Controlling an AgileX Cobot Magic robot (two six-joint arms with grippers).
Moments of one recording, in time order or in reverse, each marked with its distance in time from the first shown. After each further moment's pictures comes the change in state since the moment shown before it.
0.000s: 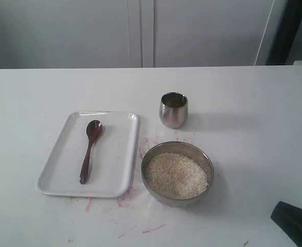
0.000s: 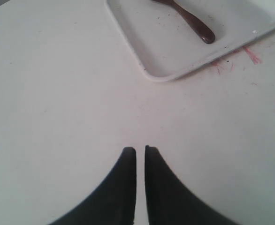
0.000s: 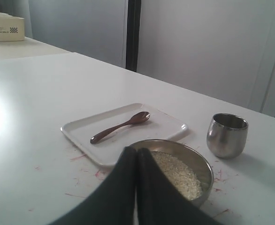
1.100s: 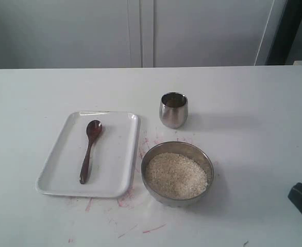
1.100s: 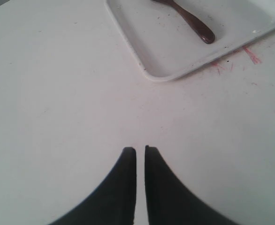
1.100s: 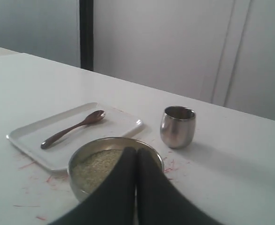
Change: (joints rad) left arm 0.000 0.000 0.000 0.000 0.000 0.000; right arm -0.194 0.000 0.000 -0.001 0.000 0.003
